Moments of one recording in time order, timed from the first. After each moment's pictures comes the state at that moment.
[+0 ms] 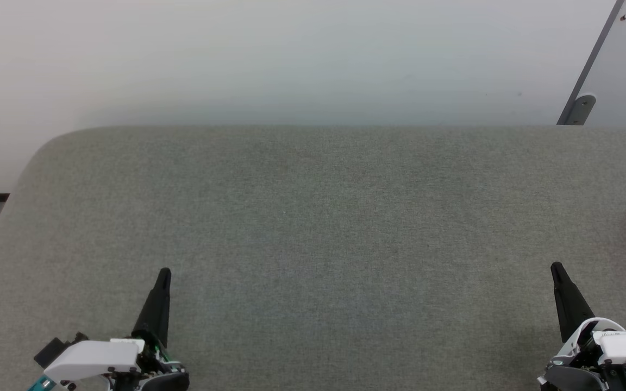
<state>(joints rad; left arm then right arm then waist) -0.10 0.05 0.11 0.25 -1.61 -0.13 0.12 -0.11 -0.05 -0.11 0.25 1.61 0.13 0.11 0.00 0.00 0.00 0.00</state>
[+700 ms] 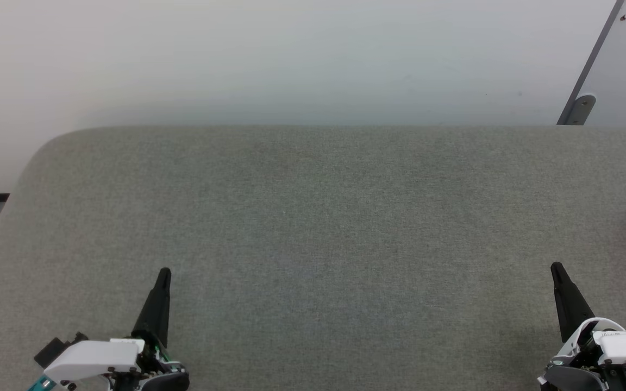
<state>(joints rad) -0.11 0.05 0.11 0.25 -1.61 -0.13 0.12 -0.11 -0.05 -0.11 0.25 1.61 0.13 0.11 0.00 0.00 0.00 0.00</state>
